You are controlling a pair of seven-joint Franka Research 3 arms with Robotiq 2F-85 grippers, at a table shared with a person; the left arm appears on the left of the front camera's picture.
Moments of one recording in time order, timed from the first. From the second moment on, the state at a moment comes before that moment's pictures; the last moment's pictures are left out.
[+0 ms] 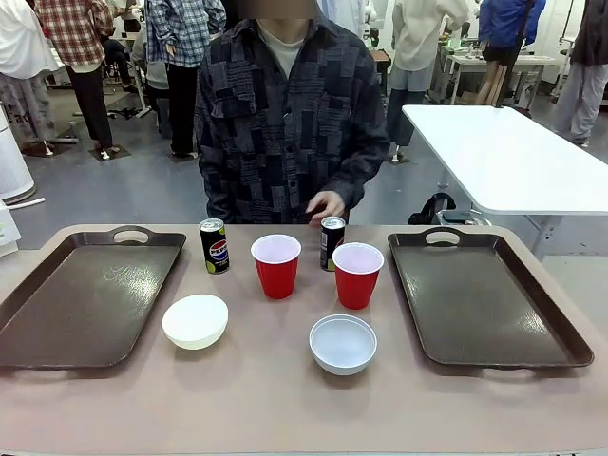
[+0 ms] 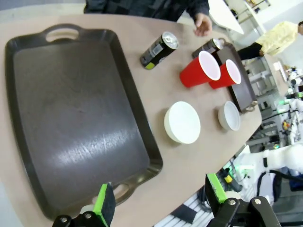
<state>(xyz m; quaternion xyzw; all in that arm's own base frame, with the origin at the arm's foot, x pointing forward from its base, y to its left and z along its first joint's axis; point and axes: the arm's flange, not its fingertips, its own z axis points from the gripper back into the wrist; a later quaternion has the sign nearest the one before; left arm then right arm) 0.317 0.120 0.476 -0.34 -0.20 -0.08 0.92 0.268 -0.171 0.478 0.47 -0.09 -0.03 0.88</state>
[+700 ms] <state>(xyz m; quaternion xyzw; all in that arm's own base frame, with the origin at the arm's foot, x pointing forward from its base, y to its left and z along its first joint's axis) 0.333 0.087 0.482 -0.31 -0.17 -0.10 0.93 0.269 -0.171 0.478 0.47 -0.09 -0.03 0.88</state>
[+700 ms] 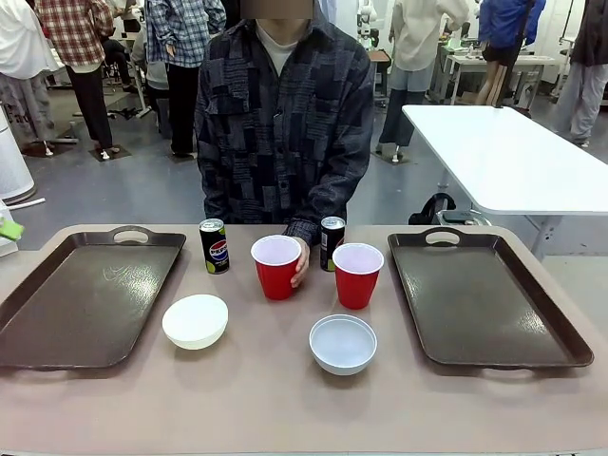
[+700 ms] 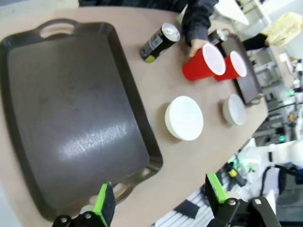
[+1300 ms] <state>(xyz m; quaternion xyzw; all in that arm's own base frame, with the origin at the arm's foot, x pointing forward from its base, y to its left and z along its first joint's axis) 0.421 -0.102 0.504 -0.10 -0.06 -0.18 0.98 0.268 -0.171 0.478 0.47 -0.09 -0.04 0.88</state>
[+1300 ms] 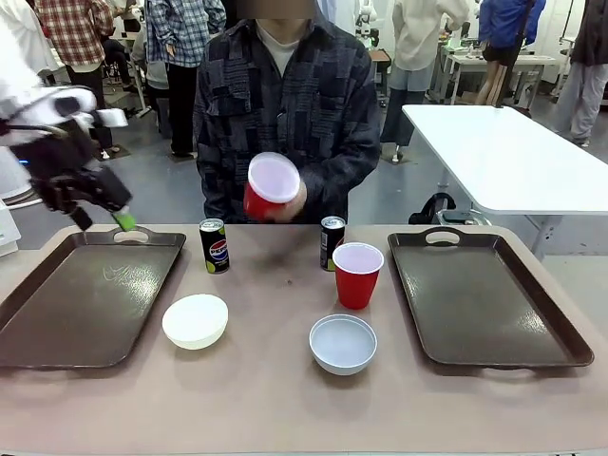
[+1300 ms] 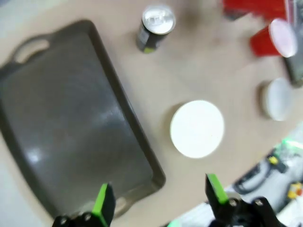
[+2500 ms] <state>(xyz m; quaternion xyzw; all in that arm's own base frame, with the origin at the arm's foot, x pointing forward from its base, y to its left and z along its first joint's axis) 0.416 -0.203 0.373 0.00 -0.03 -0.20 0.98 0.268 -0.171 0.477 0.47 -0.09 -0.04 0.88</state>
